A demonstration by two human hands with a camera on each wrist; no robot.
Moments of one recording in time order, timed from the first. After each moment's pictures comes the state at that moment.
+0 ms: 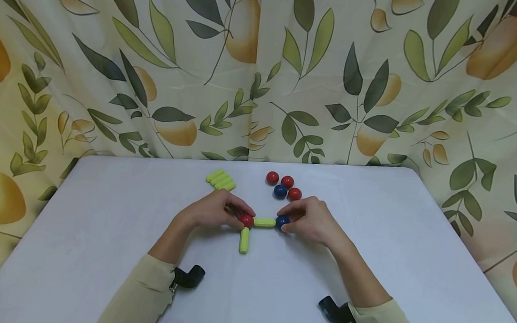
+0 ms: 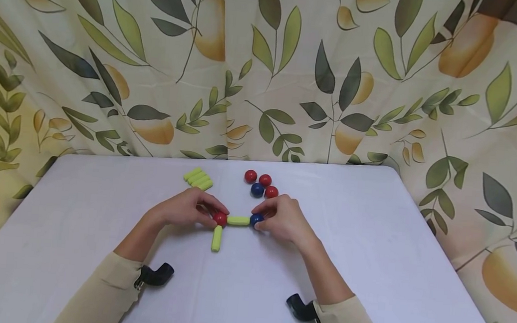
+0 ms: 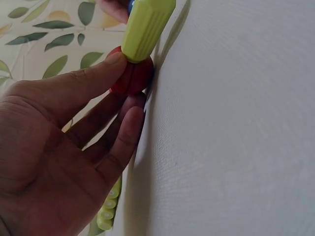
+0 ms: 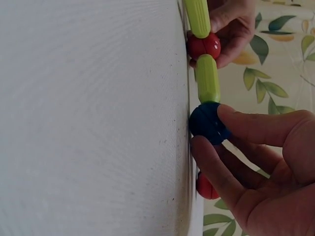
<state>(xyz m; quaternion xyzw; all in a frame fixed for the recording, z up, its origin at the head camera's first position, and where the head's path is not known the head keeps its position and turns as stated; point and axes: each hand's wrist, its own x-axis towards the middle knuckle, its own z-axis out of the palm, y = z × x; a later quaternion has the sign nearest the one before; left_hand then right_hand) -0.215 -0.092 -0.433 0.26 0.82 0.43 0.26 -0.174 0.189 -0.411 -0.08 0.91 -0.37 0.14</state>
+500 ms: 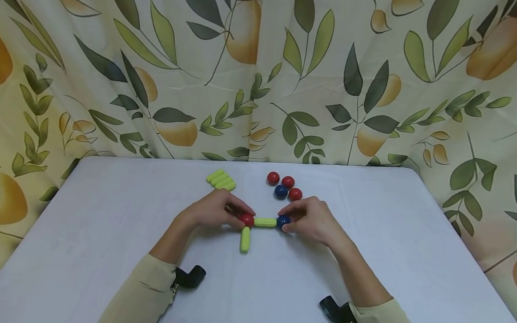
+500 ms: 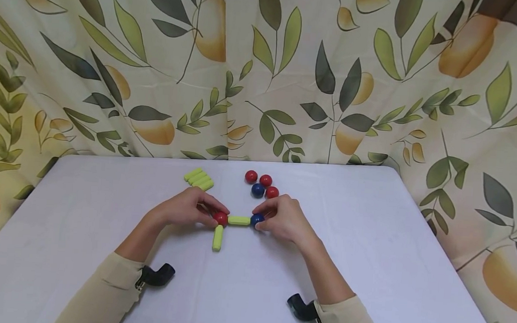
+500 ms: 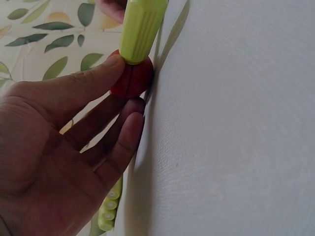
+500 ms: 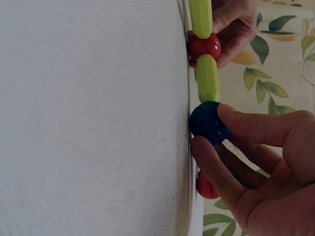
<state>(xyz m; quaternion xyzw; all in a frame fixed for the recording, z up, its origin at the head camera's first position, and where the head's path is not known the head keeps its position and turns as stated) -0.214 -0.092 -0.430 0.25 0.83 0.43 0.25 -0.175 0.187 -0.409 -0.07 0.91 -0.37 0.14</state>
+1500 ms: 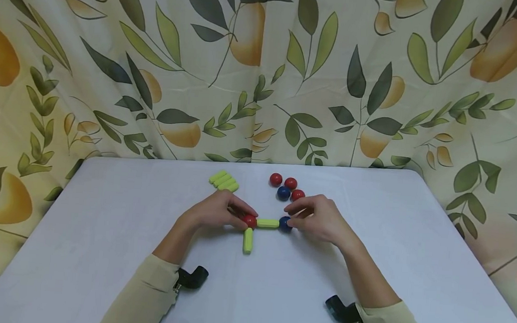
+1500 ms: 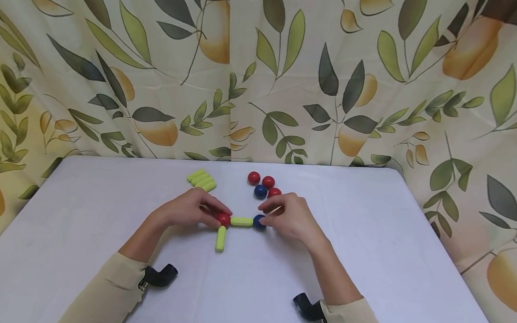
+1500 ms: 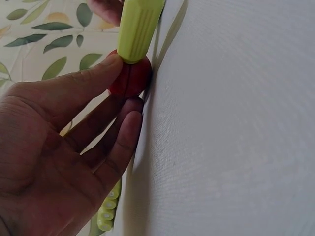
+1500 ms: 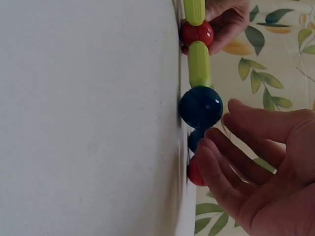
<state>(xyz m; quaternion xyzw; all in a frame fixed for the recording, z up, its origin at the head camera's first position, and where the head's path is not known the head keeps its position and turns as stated) -0.215 -0.092 -0.431 0.25 0.83 0.43 0.25 -0.176 0.196 -0.400 -0.09 0.91 -0.37 0.12</state>
